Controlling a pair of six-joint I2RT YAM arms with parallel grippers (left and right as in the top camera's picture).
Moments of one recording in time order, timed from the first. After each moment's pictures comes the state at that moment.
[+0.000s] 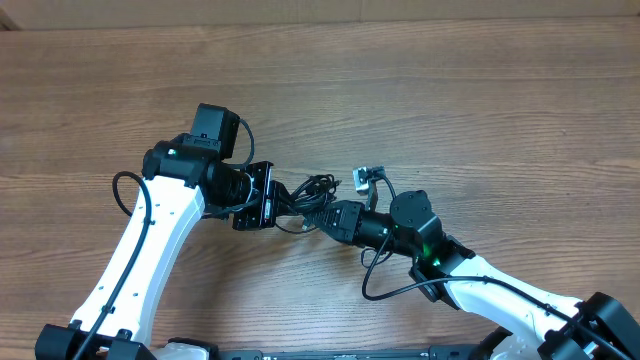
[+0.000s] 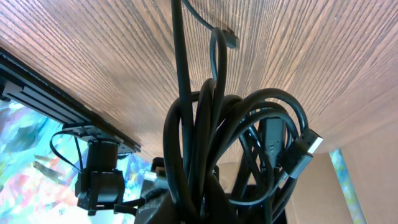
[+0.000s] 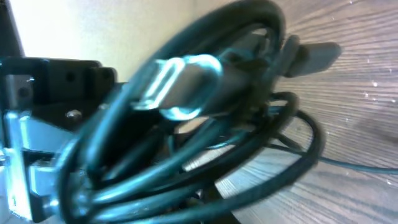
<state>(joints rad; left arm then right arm) -0.22 1.46 1.20 -1.11 0.67 -1.74 0.68 1.39 0.46 0.66 -0.53 1.22</state>
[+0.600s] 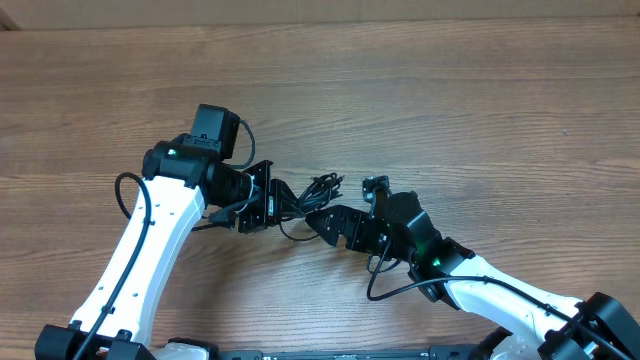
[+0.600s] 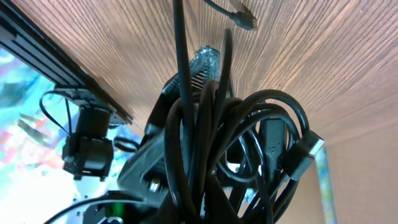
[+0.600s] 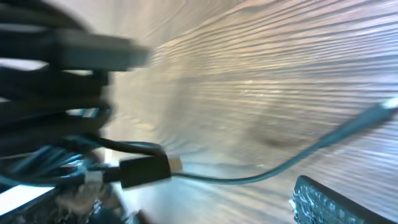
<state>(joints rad) -0.22 1.46 1.20 -1.12 0.76 -1.89 0.68 1.39 0.46 0.37 -0.38 1.02</state>
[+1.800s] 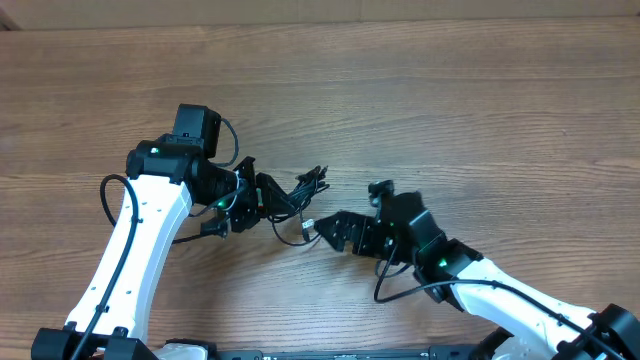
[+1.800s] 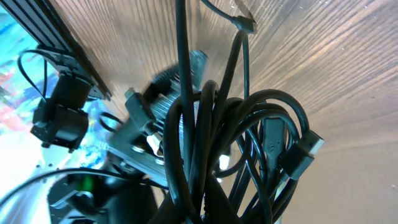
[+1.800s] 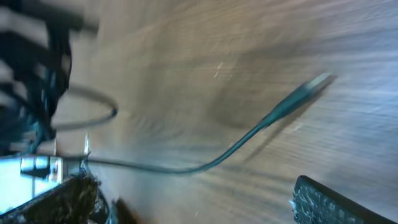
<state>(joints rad) -0.13 1.46 1.20 -1.15 0.81 -2.04 0.67 1.34 0.46 0.23 -0.40 0.94</state>
